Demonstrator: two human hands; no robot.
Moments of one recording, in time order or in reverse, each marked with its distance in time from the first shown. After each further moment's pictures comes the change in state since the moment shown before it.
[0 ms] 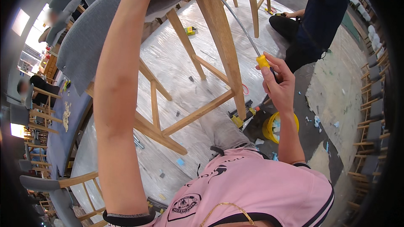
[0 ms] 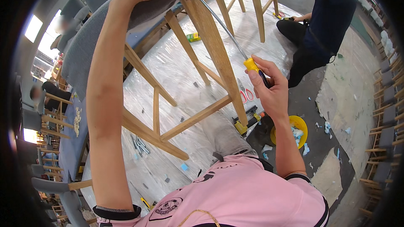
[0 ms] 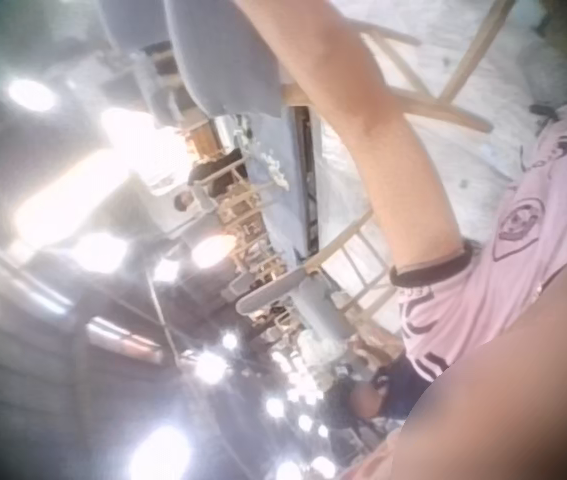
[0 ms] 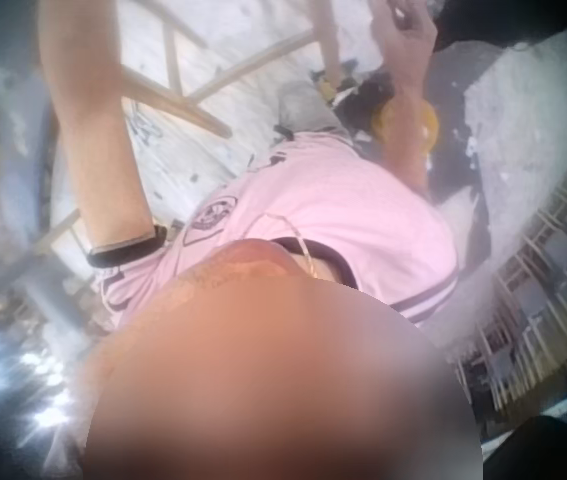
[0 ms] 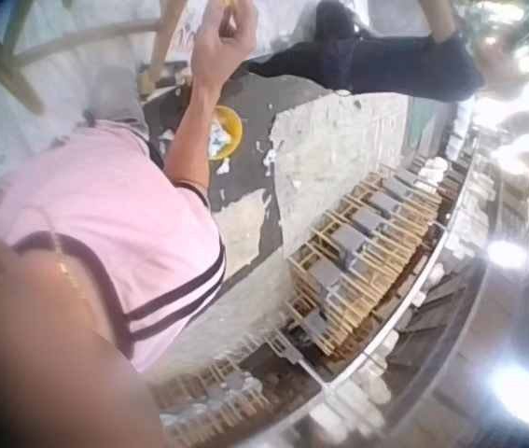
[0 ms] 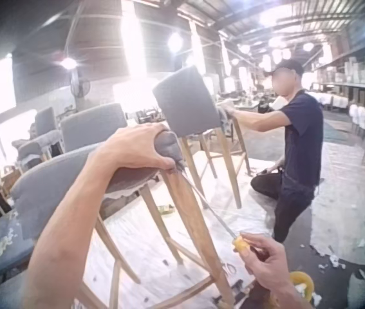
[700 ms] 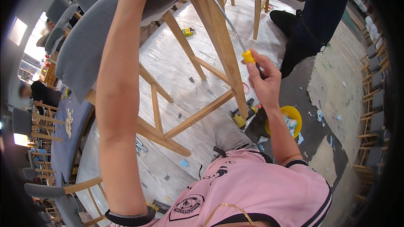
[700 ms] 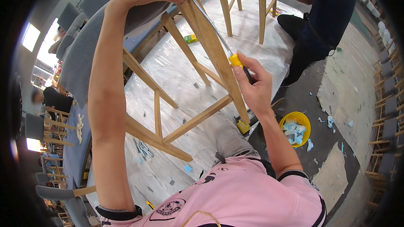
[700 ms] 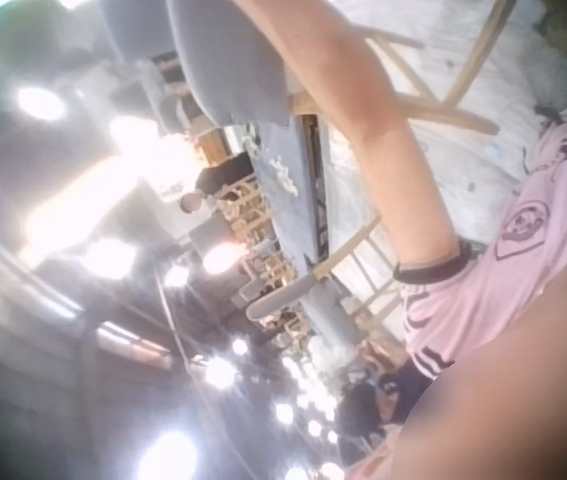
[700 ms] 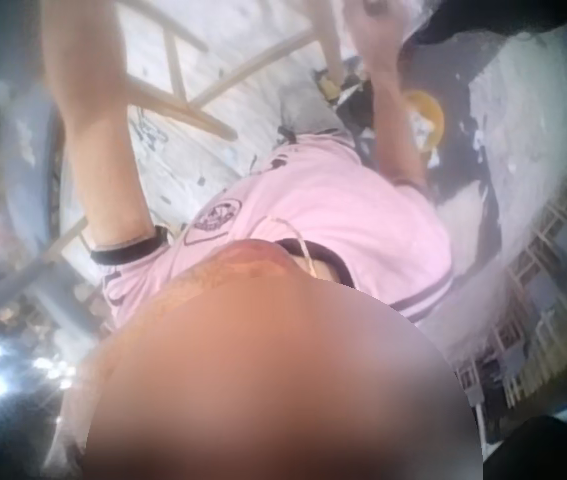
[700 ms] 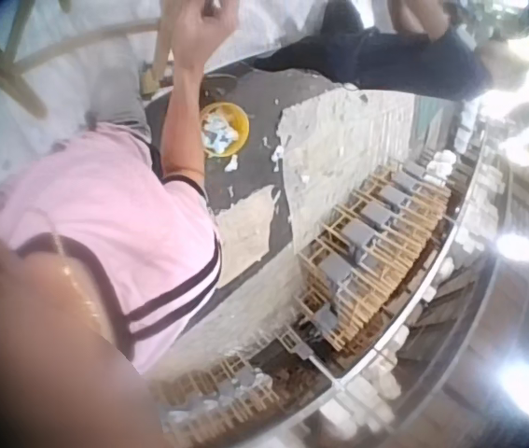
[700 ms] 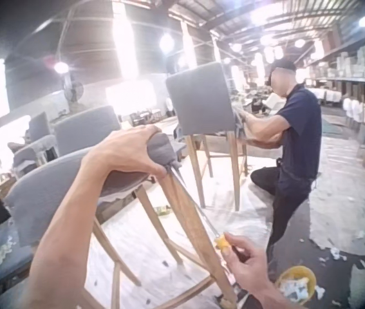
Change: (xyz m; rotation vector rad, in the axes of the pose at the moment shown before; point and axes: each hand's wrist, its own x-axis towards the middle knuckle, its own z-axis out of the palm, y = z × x) left_hand -0.003 0.001 -0.005 -0.002 -0.054 0.008; right_hand 0.004 0.021 0.034 -0.025 0.066 -0.089
